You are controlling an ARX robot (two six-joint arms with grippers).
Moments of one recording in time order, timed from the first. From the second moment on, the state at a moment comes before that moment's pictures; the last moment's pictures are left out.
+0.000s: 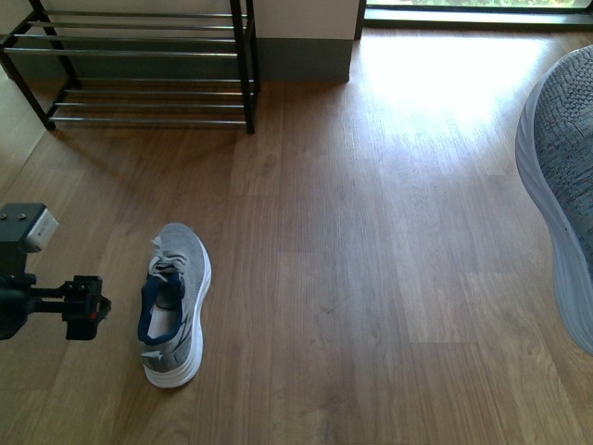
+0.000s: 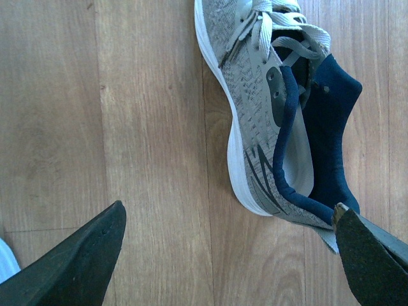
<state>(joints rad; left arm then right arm) 0.09 2.39 0.76 0.58 0.21 0.11 -0.38 1.58 0.23 0.88 -0.30 0.17</state>
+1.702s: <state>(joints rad) -0.02 2.77 1.19 0.41 0.21 0.09 -0.38 1.58 0.23 0.88 -0.30 0.17</state>
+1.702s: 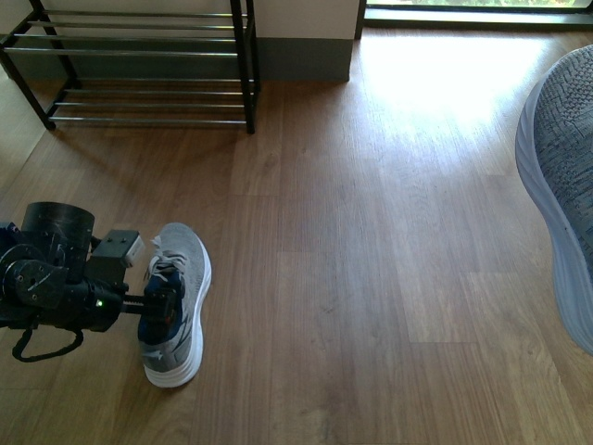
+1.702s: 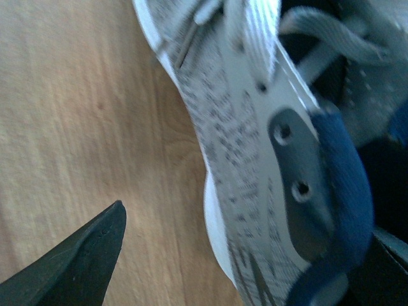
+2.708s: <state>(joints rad) 0.00 2.76 1.20 0.40 0.15 0.11 -0.38 1.58 0.23 0.88 -0.30 0.17</state>
